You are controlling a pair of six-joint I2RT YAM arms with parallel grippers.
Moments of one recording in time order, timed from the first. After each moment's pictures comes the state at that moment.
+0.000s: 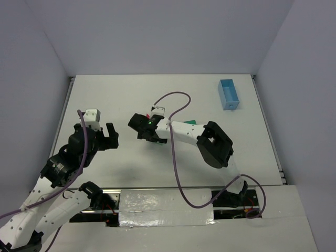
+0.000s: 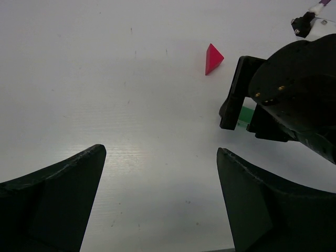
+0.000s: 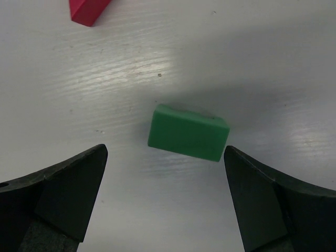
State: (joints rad) left arm -0.56 0.60 0.88 -0.75 -0.42 -0.37; right arm 1.02 2.09 1.67 -0.80 0.55 1.12
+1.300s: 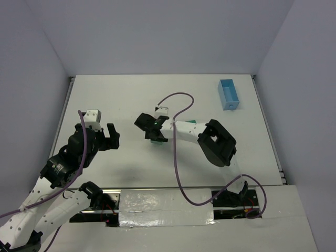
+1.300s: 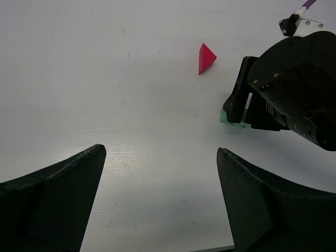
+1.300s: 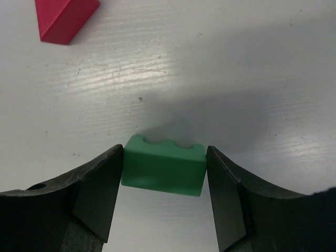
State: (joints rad) left arm -0.58 0.60 0.88 -0.75 -0.41 -0.37; right arm 0.96 2.09 1.57 -0.67 0.55 1.06
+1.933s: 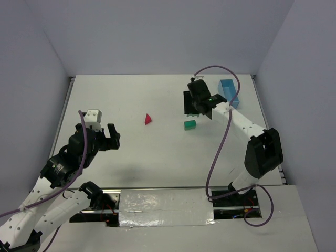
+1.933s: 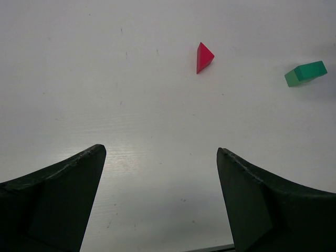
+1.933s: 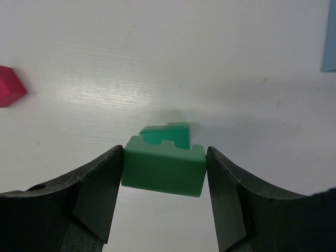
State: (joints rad) left arm -0.59 0.60 0.88 -0.75 -0.41 -0.37; right arm 0.52 1.61 1.33 -0.52 0.29 0.35
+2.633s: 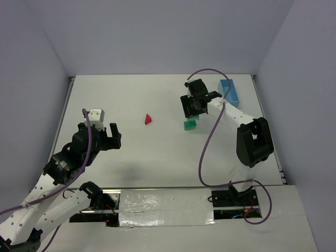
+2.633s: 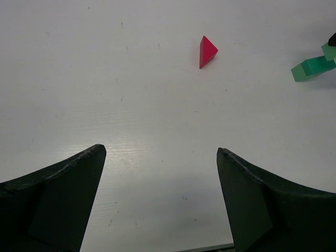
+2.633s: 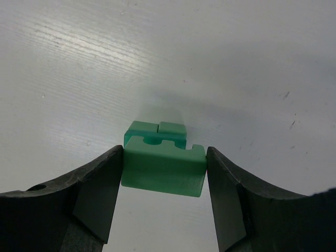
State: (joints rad) left arm -0.59 0.63 0.88 -0.75 -0.41 -0.37; right arm 0.43 1.76 1.38 -0.55 0.11 0.10
